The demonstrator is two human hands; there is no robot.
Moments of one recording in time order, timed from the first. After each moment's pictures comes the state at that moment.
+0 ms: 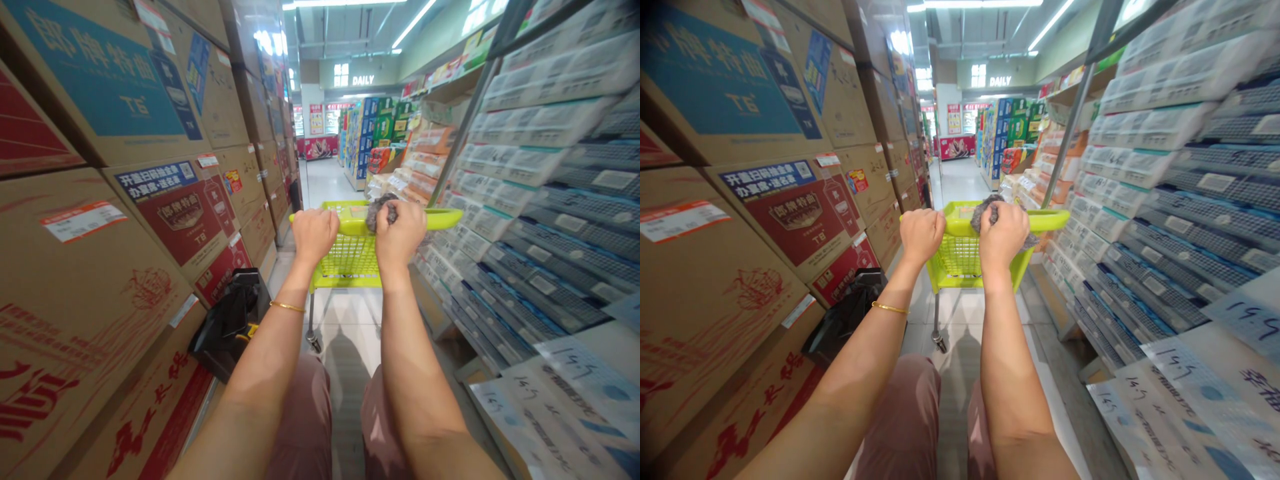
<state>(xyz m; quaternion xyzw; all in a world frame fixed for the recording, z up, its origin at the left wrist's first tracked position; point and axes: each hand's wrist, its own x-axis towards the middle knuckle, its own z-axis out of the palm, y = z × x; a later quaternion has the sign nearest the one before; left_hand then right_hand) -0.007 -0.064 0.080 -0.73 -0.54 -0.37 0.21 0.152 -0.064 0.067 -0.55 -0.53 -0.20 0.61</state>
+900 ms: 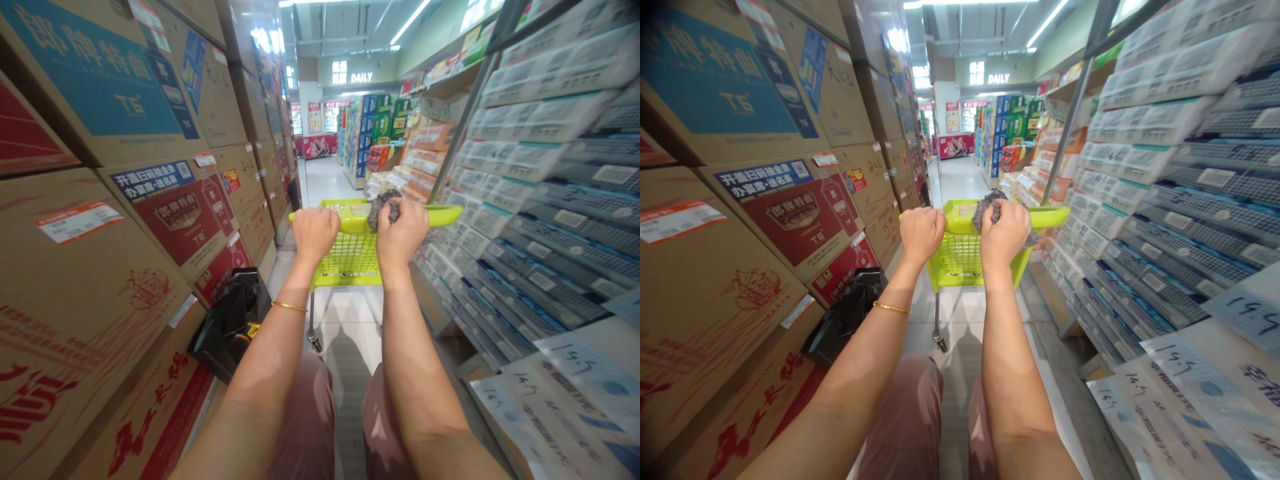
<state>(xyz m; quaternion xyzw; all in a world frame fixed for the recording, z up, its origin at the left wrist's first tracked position) -0.003 -0.064 0.080 -0.72 -0.54 -0.38 0.21 0.156 -0.064 0.066 -0.55 -0.52 -0.19 0.62</state>
